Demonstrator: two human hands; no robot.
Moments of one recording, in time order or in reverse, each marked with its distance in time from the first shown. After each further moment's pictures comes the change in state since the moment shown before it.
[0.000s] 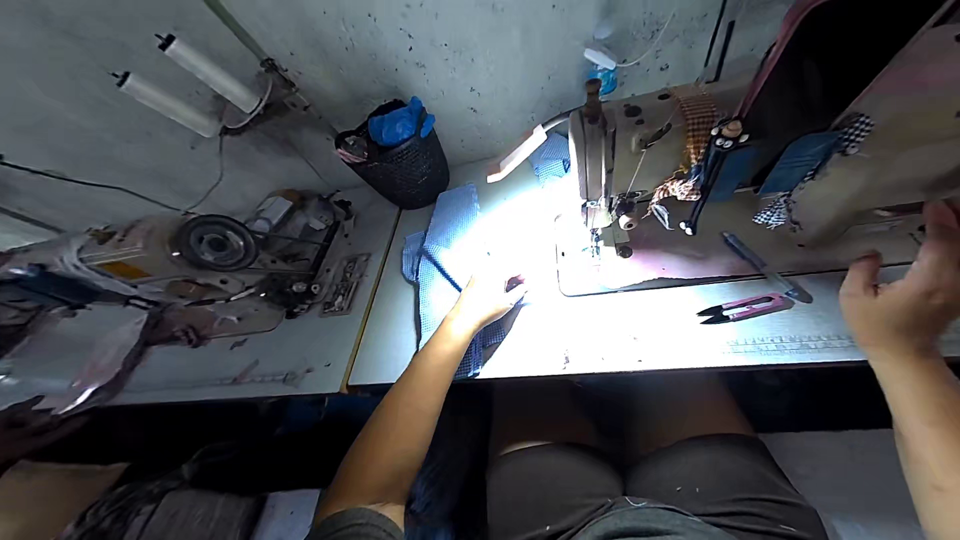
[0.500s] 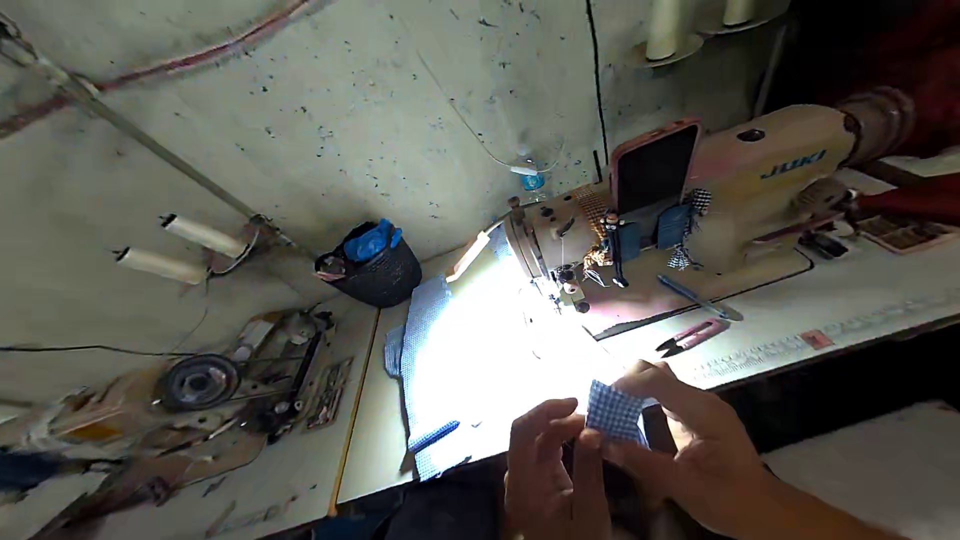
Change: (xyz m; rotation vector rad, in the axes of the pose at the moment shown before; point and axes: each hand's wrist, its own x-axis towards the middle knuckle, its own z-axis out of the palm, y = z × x) left_hand -0.104 0.217 0.019 -0.781 0.761 0.323; right_hand -0.070 -0.229 -0.088 1.235 -0.315 -0.229
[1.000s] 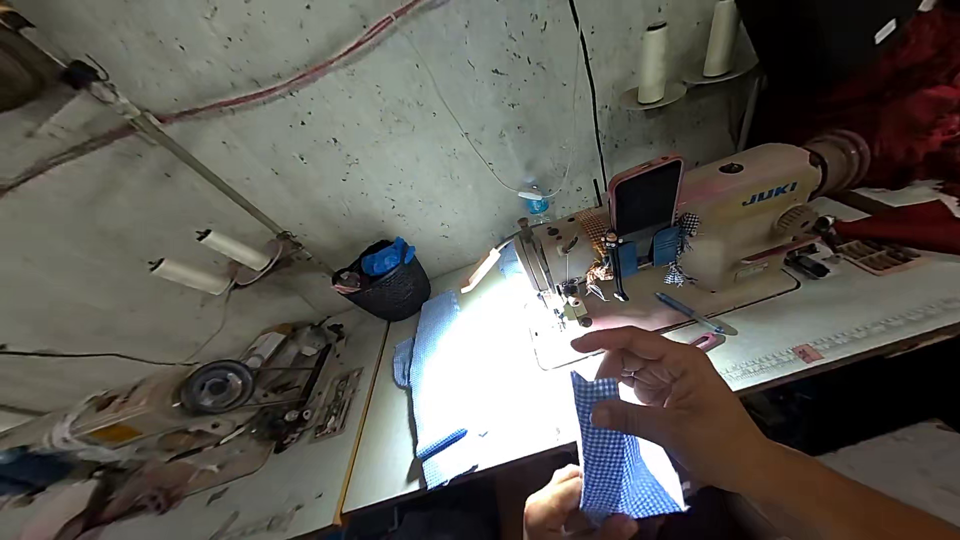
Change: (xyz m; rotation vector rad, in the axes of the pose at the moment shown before) left_hand -0.059 -0.021 -0.049 -0.151 -0.337 -0.271; right_hand 0.041 -0.027 0.000 0.348 -0.096 0.149
